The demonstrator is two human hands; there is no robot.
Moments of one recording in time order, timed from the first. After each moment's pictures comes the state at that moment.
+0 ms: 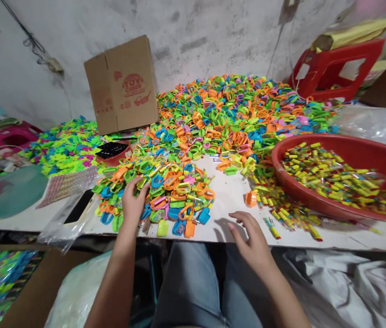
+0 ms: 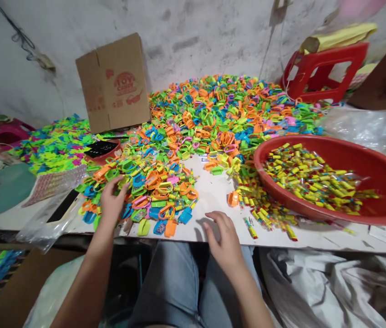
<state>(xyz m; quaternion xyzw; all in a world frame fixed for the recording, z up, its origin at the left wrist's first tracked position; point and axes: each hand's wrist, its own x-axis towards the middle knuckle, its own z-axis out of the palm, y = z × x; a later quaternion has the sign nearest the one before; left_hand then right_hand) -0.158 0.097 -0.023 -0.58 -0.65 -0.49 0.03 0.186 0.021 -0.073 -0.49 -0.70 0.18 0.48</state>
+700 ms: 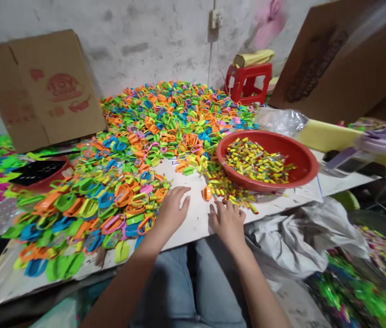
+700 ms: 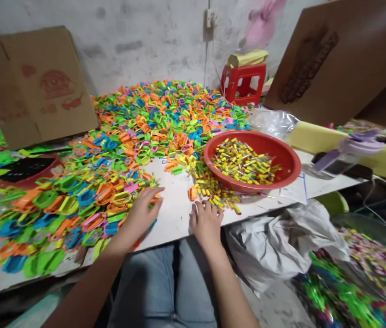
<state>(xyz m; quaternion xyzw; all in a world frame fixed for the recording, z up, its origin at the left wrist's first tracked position) 0.038 0.098 -0.012 -0.82 -0.47 -0.31 -0.13 0.222 0.033 -0.083 -0.77 -0.62 -0.01 0.18</state>
